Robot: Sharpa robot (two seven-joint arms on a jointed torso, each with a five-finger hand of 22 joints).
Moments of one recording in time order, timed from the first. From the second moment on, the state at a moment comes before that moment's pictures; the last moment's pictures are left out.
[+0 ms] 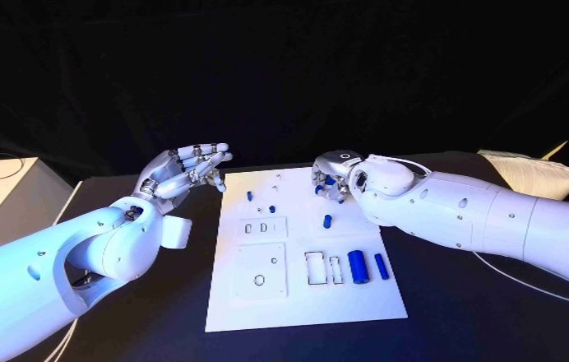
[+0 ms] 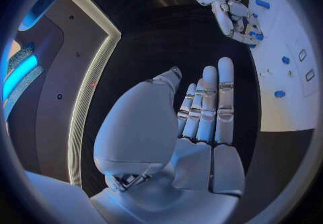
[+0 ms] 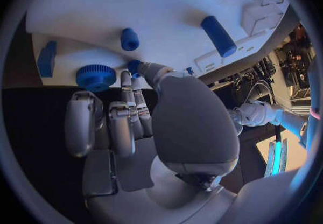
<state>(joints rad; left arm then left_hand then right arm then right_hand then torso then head) 1.01 -0.95 0.27 1.65 -0.17 -0.29 0.38 1.51 -0.13 0.34 0.28 0.05 0.78 0.20 0.20 0.18 0.95 0.16 0.17 0.08 1.02 0.08 0.87 0.59 0.18 1.02 0.17 0.83 0.46 1.34 -0.58 -0.15 1.19 -1.63 -0.23 -0.20 1.40 -0.25 0.54 0.16 0.25 1.00 0.15 0.21 0.33 1.12 0.09 0.10 0.21 1.47 0.01 1.57 1.31 0.06 1.46 0.11 1.34 1.26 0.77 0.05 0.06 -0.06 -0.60</state>
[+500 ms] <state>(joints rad) 1.01 -0.95 0.27 1.65 -0.17 -0.29 0.38 1.51 -0.13 0.34 0.28 0.05 0.78 0.20 0.20 0.18 0.95 0.16 0.17 0.08 1.02 0.08 0.87 0.59 0.18 1.02 0.17 0.83 0.47 1.34 -0.58 -0.15 1.20 -1.63 -0.28 -0.20 1.37 -0.23 0.61 0.11 0.27 1.04 0.13 0.25 0.38 1.20 0.07 0.09 0.18 1.46 0.00 1.57 1.31 0.06 1.47 0.10 1.34 1.27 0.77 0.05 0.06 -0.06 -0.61</state>
